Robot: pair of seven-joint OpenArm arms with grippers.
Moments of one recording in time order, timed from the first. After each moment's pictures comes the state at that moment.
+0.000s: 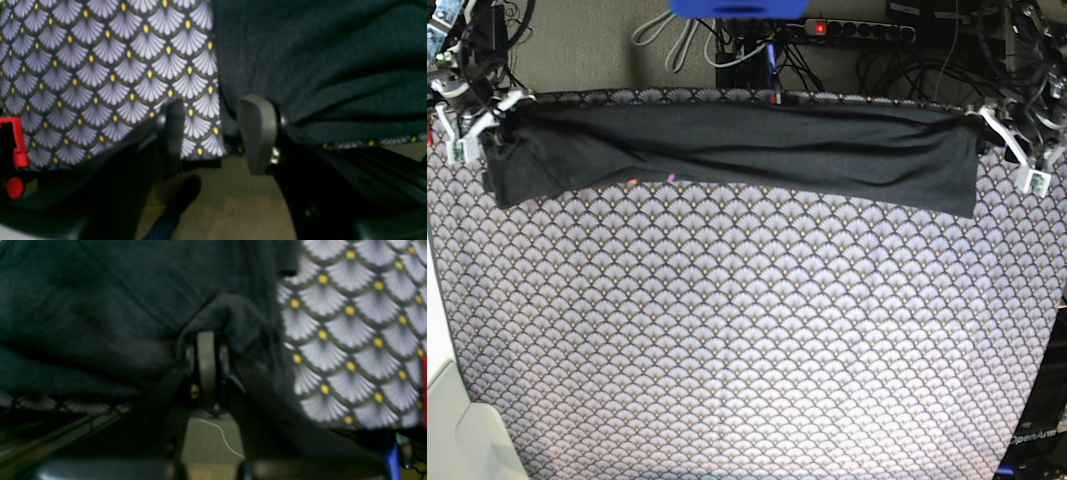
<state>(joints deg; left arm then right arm) 21.0 -17.9 -37.4 101.8 -23.3 -37.7 56.5 -24.7 11.6 39.6 92.8 16.7 39.9 -36.6</state>
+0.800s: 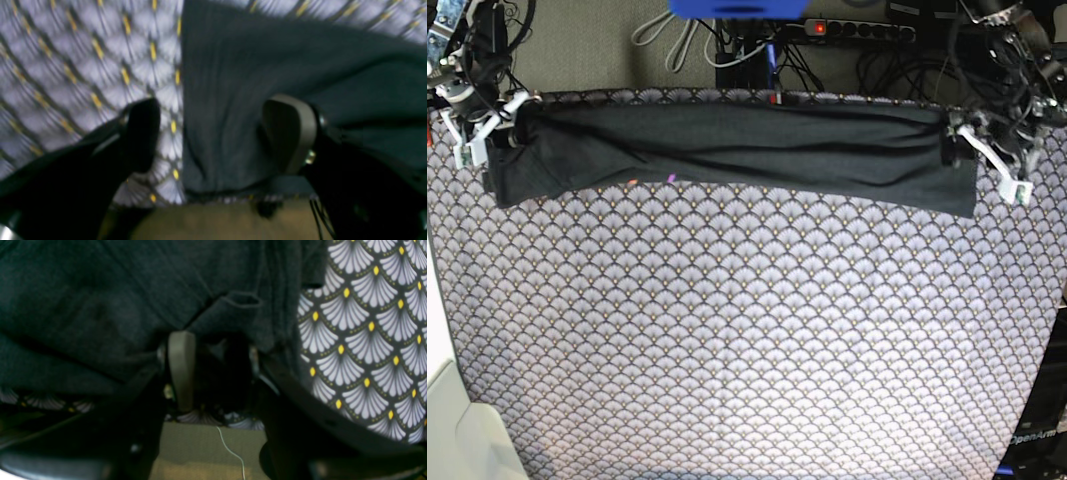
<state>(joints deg) 11.7 -11.8 -38.6 89.2 -22.1 -40.2 56.7 -24.7 12.8 36.8 92.8 16.5 39.7 -36.4</state>
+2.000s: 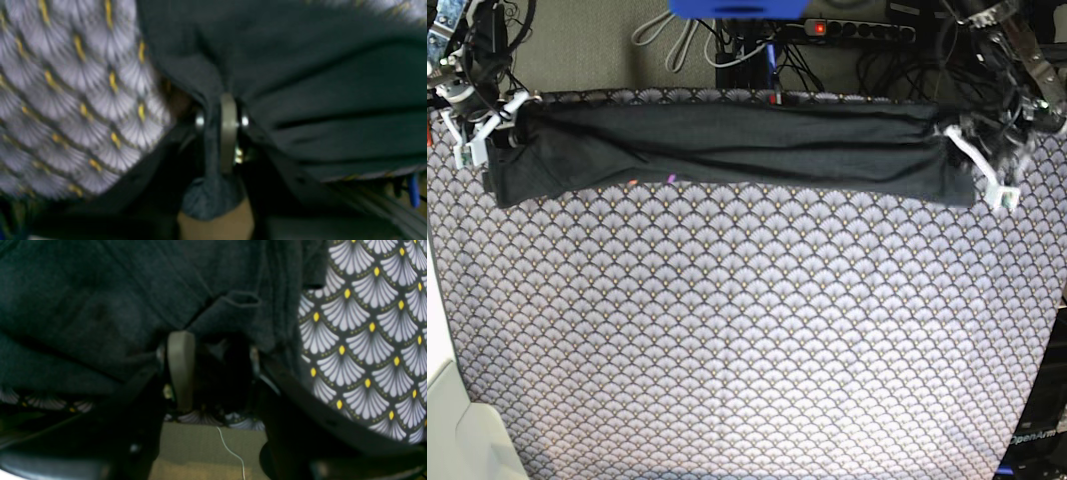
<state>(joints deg) 10.1 -6.8 -38.5 100.7 -22.3 -40.3 66.4 -24.7 12.7 36.8 92.8 16.5 39.7 -36.4</state>
